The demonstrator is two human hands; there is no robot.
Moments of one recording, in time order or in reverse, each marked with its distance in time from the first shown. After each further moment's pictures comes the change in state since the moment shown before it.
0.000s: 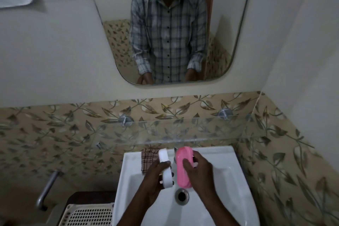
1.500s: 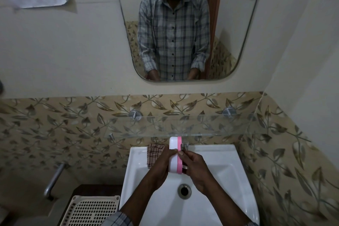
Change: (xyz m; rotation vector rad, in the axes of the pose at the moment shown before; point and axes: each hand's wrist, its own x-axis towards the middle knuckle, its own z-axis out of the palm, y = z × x) left_hand -0.006 0.013 0.004 0.069 -0.172 0.164; right_hand -0.018 -0.022 0.011 0.594 -0.431 0.216
